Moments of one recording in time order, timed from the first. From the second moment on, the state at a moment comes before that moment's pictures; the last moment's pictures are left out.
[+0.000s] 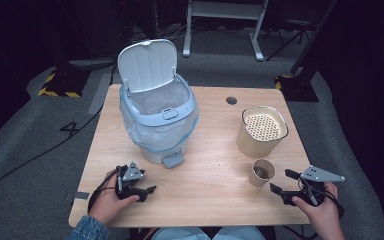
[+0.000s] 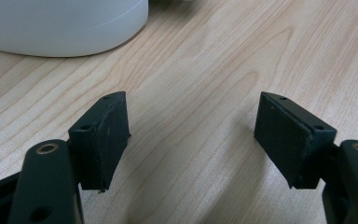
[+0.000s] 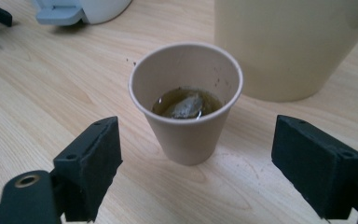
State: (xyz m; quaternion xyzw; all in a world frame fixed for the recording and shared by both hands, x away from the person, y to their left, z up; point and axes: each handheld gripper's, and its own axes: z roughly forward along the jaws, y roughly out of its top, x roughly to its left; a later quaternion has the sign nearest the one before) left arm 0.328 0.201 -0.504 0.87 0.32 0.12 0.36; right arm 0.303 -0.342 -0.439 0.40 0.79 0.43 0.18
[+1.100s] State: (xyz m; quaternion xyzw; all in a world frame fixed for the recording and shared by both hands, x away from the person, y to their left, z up) left arm 0.328 0.201 -0.504 0.87 0.32 0.12 0.36; right arm 0.336 -0.300 -0.490 0.42 0.79 0.42 0.18
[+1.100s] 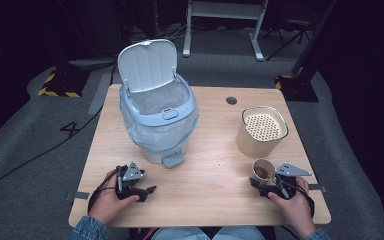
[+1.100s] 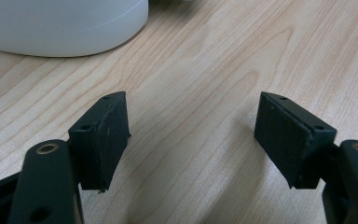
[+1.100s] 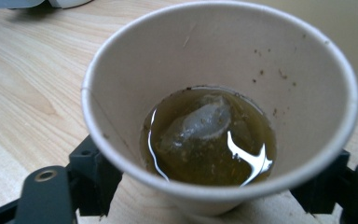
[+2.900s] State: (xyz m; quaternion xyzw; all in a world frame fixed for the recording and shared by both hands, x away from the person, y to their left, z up) left arm 0.329 0.201 -0.504 0.87 0.32 0.12 0.36; right arm 0.359 -0.359 -0.377 0.41 0.77 0.45 0.19
